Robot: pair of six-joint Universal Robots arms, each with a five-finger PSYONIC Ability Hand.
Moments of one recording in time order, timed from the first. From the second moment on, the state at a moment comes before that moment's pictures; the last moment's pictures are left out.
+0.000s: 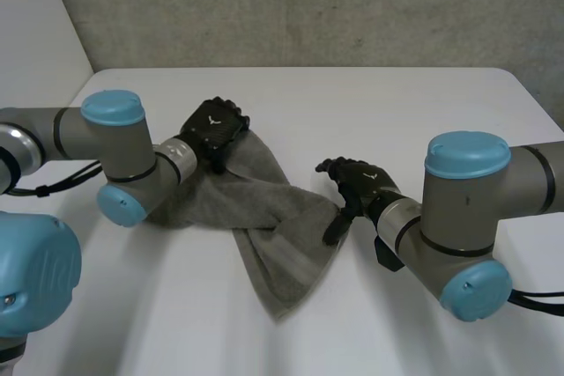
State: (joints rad) left arm 4.36 -2.63 -0.76 3.18 -1.21 3.63; right arm 2.09 -0.93 1.41 -0.08 1.45 3.29; left_hand 0.43 0.44 0.23 0.24 0.27; right_hand 0.23 0.25 0.23 0.25 0.06
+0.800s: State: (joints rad) left arm 4.36 -2.06 -0.74 3.38 -1.39 3.49; right arm 1.90 -1.22 0.82 -0.11 1.17 3.31; left_hand 1.29 1.32 0.23 0.24 1.13; right_hand 1.29 1.27 0.23 0.25 1.14
